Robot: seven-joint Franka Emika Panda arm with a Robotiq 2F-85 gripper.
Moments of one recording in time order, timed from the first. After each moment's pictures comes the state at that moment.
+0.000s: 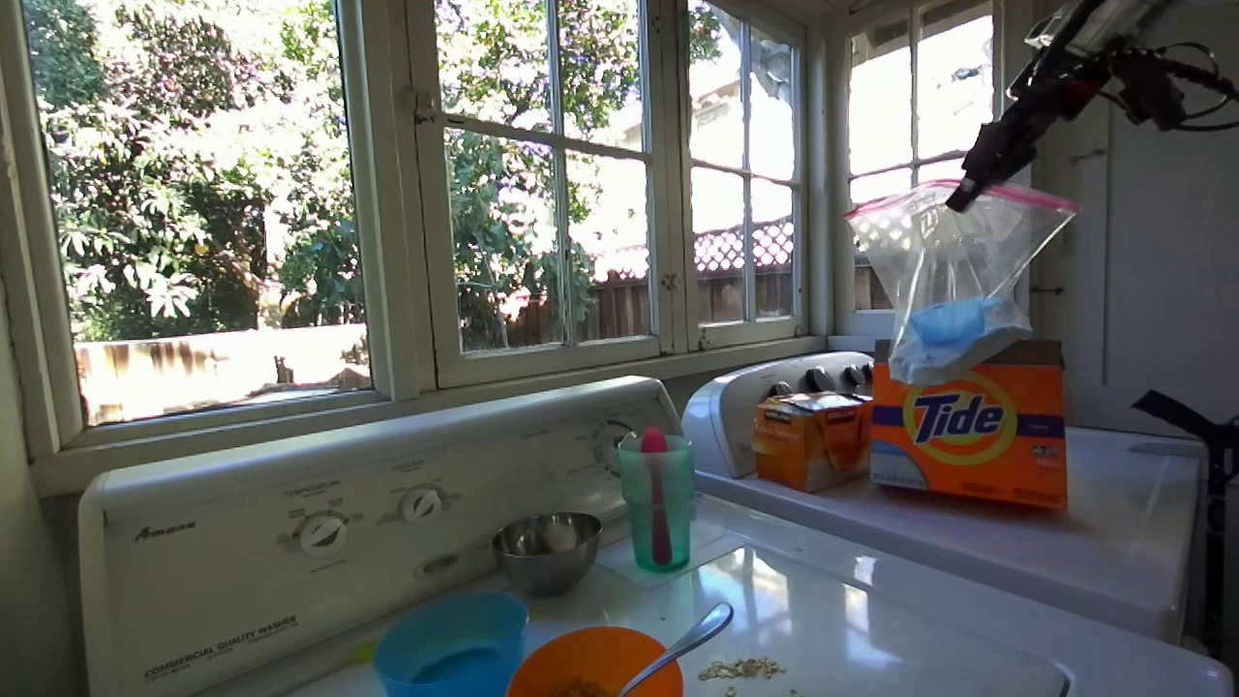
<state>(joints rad) -0.23 -0.10 -0.34 -1.92 0.51 2.37 -0.81</state>
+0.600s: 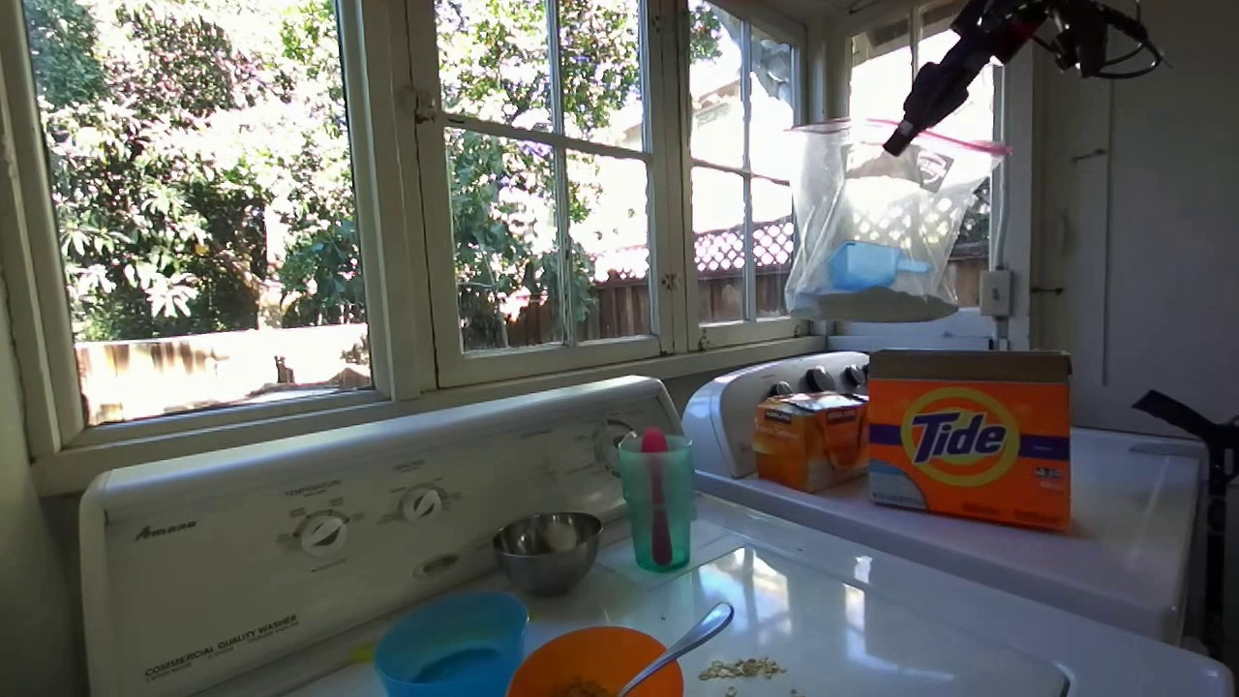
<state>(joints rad) -0.19 -0.09 -0.27 -1.78 0.49 2.34 -0.87</state>
